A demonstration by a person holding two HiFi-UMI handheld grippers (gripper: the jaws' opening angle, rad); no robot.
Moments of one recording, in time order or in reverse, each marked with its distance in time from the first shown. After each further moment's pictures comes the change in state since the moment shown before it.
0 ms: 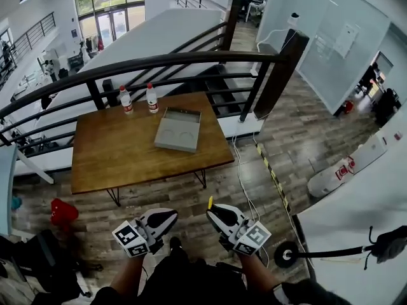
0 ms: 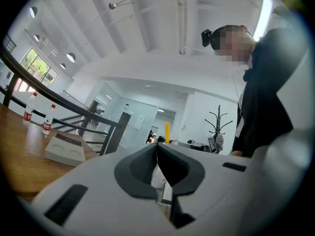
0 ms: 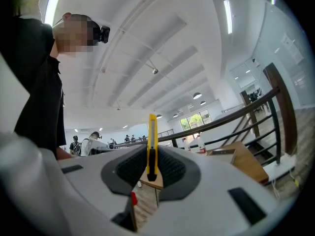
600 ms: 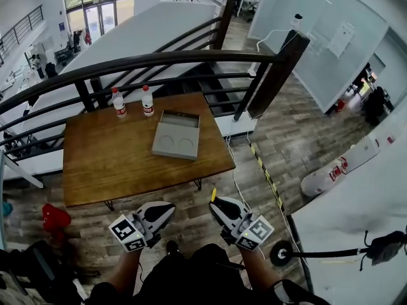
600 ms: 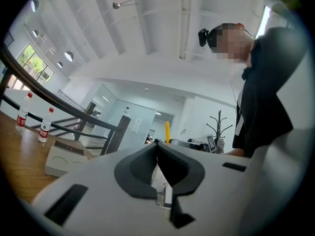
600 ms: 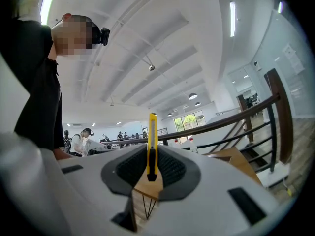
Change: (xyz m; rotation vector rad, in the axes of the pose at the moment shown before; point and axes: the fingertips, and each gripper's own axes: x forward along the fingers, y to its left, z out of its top) left arm 0.010 0.096 0.035 -0.003 -0.031 -0.063; right arm 0.077 -0.057 0.016 -0.043 0.027 -0.078
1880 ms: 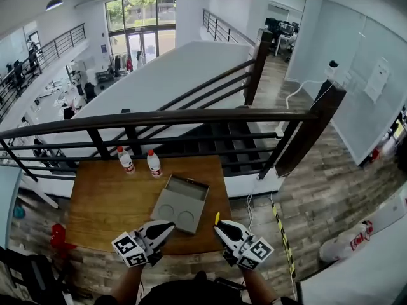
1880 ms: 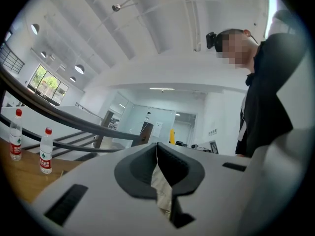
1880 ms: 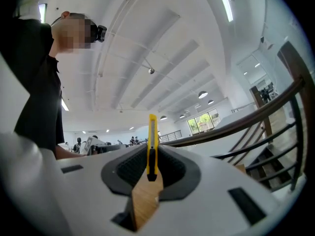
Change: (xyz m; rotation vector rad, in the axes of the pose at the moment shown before) left arm 0.168 0.187 0.077 0.058 -0.031 0.229; right arm 0.107 -0.254 0.061 0.051 -0.032 0.191
